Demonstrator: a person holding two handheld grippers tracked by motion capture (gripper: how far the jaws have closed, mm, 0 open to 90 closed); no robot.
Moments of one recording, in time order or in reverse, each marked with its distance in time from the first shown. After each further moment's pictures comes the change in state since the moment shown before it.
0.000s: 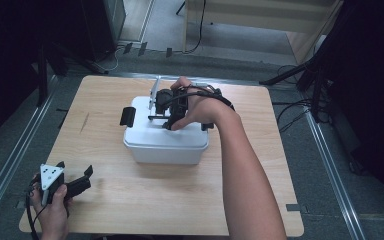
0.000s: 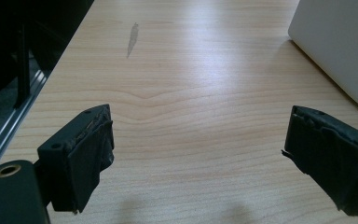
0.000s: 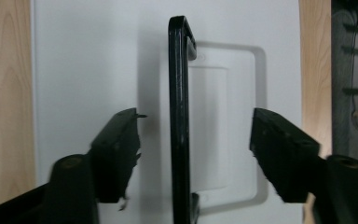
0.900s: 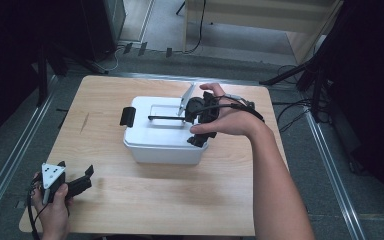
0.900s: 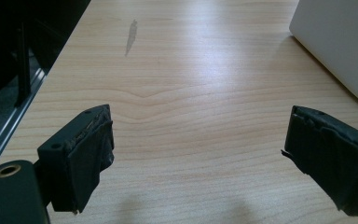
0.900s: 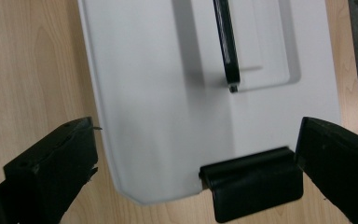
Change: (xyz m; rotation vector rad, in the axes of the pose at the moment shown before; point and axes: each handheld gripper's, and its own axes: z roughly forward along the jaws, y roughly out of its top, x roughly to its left) left arm -0.002 0.001 0.002 0.015 0.004 0.016; right arm 0.021 -0.068 -0.035 0.017 0.008 0.125
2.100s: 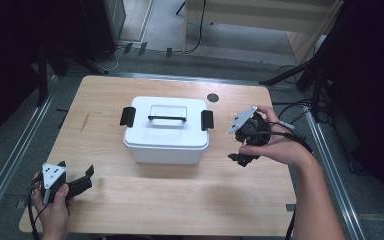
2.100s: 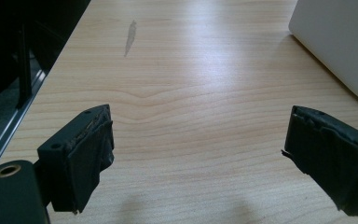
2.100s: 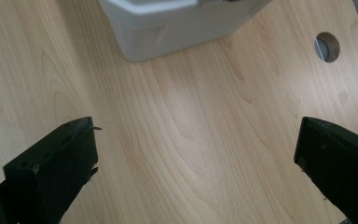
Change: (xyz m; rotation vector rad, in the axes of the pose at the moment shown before) left arm 0.000 0.000 0.000 -0.001 -0.001 0.005; right arm 0.023 -0.127 -0.017 -0.034 -0.083 0.189
